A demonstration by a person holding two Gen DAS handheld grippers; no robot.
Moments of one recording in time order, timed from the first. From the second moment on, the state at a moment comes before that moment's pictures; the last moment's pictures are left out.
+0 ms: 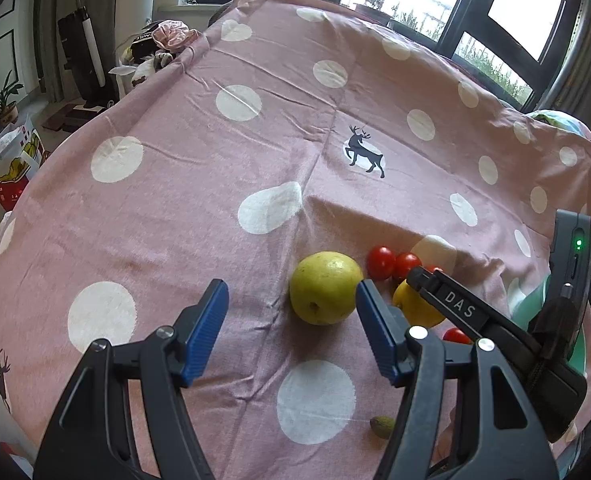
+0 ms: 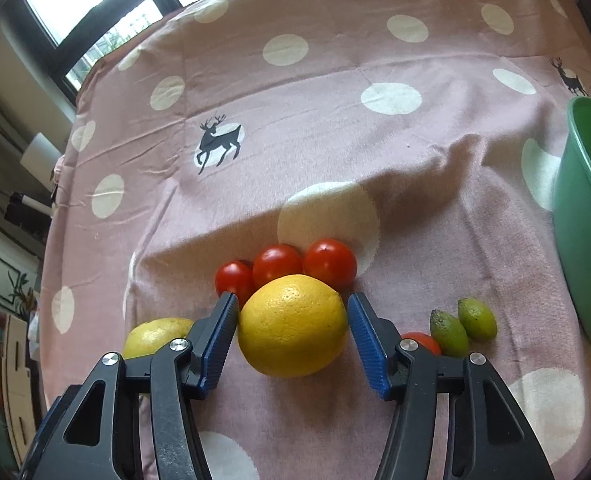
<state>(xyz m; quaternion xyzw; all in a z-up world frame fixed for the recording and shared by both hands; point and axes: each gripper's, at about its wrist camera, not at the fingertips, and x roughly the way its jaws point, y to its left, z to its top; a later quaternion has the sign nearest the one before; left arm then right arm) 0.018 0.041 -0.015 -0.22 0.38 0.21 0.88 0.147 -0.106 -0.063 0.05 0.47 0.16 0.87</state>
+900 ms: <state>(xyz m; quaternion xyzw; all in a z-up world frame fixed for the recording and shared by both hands) 0.029 0.030 -0.027 -0.24 0.42 0.17 0.86 0.117 -0.154 -0.059 0.11 0.52 0.18 0.83</state>
